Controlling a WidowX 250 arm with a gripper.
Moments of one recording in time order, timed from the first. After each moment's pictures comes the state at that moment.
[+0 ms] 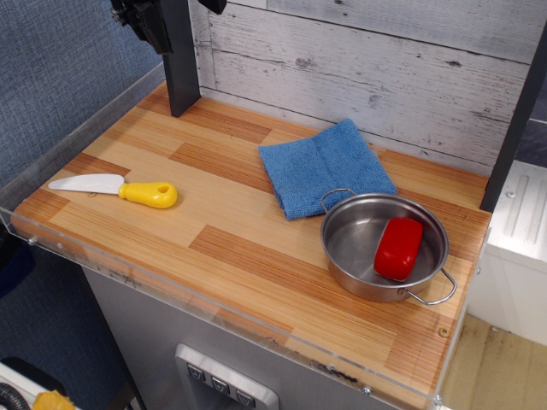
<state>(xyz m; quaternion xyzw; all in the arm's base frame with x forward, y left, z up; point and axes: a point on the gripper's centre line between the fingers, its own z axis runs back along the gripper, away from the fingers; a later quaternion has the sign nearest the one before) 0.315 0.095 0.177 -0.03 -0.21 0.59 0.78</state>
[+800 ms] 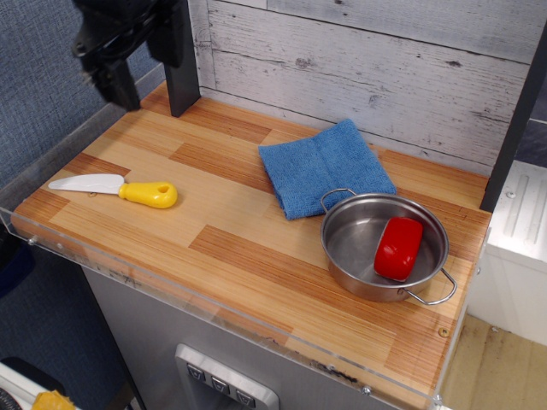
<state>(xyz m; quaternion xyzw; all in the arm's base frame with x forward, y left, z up) 0.270 0.118 0.136 -0.01 -0.13 0.72 0.68</state>
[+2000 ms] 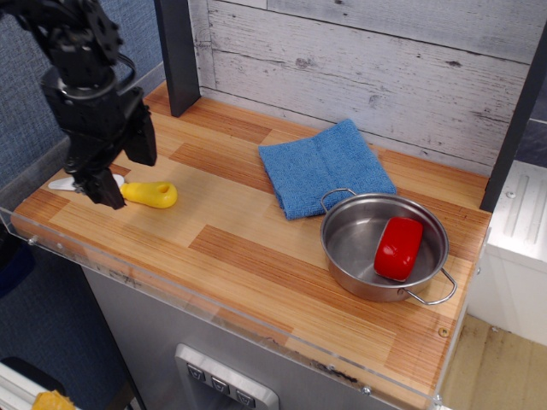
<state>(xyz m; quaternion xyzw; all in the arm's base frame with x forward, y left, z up) 0.262 0.149 0.037 -0.01 -0.09 0.74 0.66</state>
